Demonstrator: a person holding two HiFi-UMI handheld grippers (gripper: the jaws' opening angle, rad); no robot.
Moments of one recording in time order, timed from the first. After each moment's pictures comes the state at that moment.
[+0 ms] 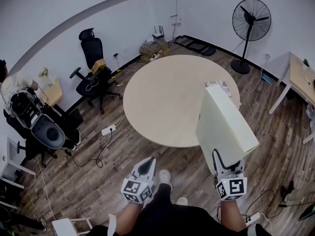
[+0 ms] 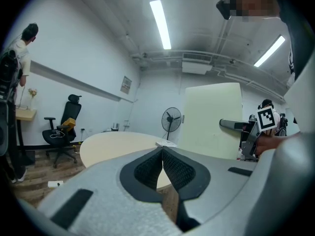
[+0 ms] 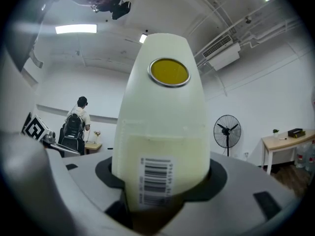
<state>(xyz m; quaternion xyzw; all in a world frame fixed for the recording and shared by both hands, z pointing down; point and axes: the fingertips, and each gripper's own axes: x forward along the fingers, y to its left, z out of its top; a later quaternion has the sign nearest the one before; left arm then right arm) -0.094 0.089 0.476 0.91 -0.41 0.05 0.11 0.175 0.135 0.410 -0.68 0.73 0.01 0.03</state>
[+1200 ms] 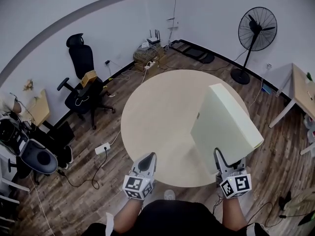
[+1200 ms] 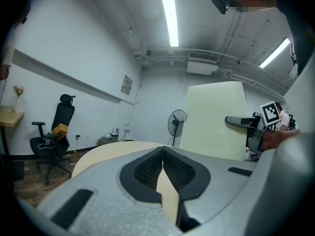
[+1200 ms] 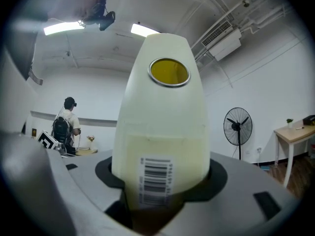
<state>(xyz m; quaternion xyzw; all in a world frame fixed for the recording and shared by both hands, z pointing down) -0.113 -0.214 0.470 0.91 -0.40 0.04 0.09 0.153 -0.144 0.394 -0.67 0.74 -0.01 0.05</state>
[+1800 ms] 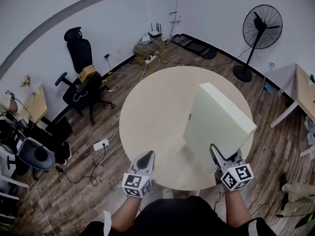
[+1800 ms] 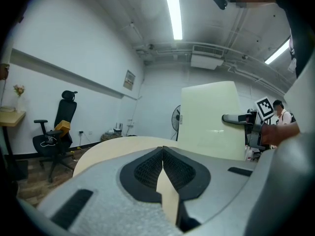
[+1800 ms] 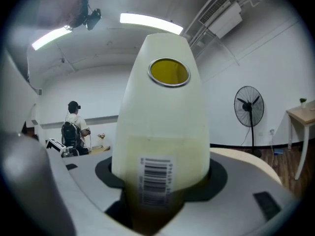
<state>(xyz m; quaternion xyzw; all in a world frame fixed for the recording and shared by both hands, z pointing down) -0.108 -0.253 0.490 0.90 -0.41 0.07 0.11 0.155 -0.210 0.423 -0.61 0.78 -0.10 0.03</state>
